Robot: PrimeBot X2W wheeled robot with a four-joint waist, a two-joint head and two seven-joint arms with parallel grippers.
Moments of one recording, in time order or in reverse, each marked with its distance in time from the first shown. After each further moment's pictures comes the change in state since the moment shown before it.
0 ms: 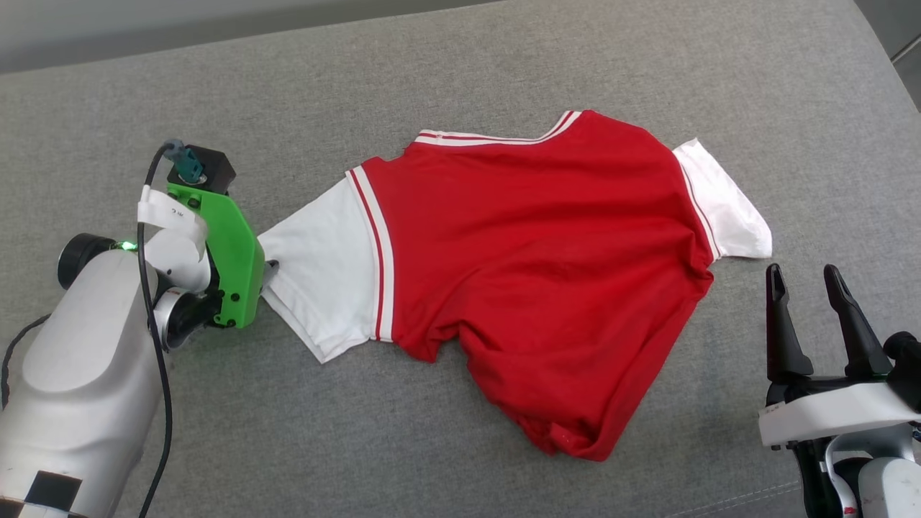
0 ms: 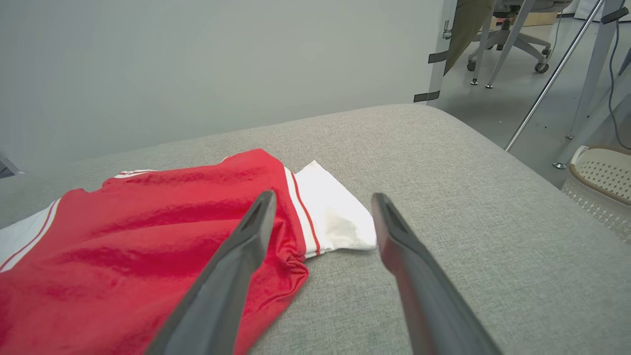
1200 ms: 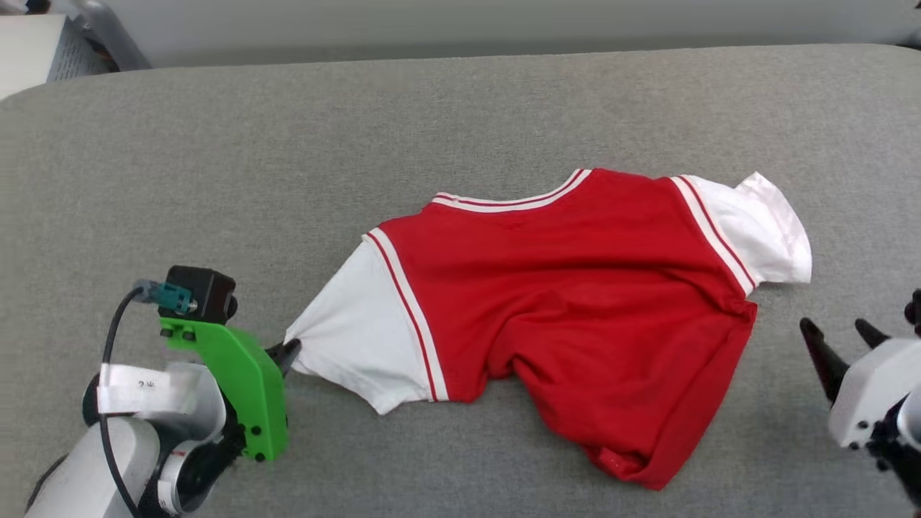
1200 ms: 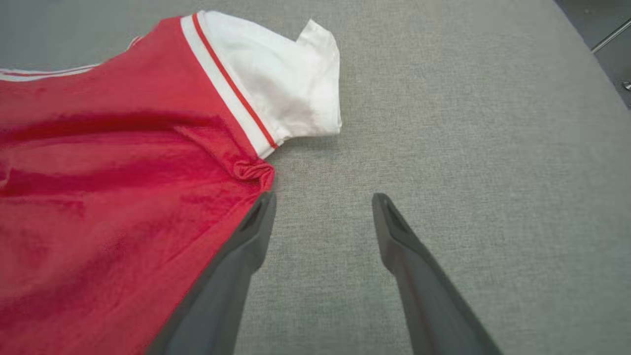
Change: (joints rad) left arm 0.511 0.086 0.119 -0.684 -0.156 0.260 -0.060; right arm -0.008 -0.142 -0.074 -0.047 0.056 0.000 0.663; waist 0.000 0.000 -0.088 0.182
